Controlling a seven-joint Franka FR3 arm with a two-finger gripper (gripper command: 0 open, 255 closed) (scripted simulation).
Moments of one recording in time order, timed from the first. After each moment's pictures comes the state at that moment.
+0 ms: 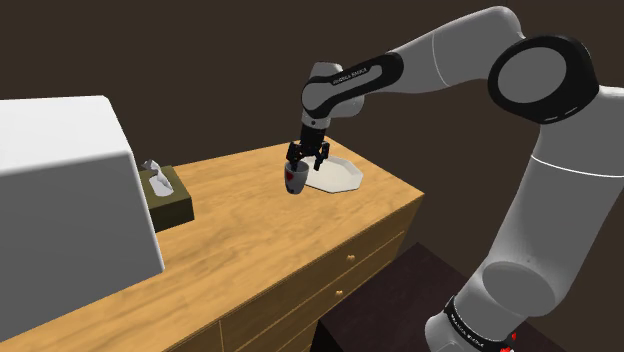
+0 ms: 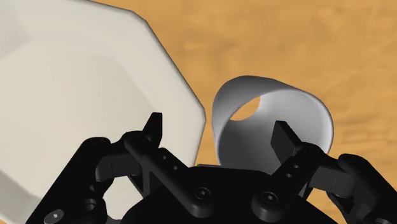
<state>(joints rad) 0.01 0.20 0.08 -1.96 0.11 2.13 0.12</state>
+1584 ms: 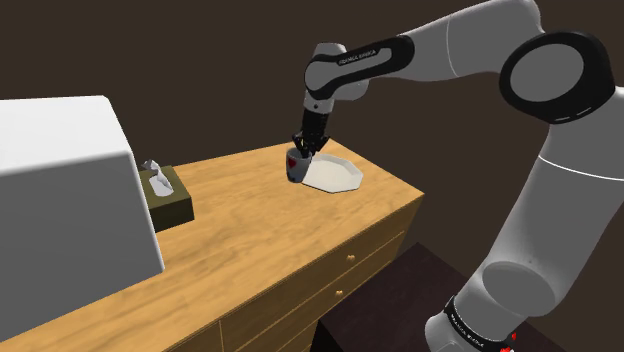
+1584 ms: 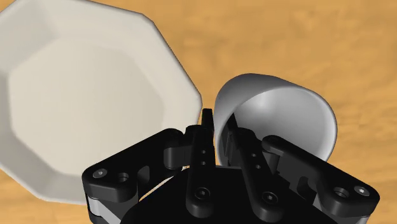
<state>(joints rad) 0.00 0.15 0.08 -1.89 0.11 2.02 0.13</state>
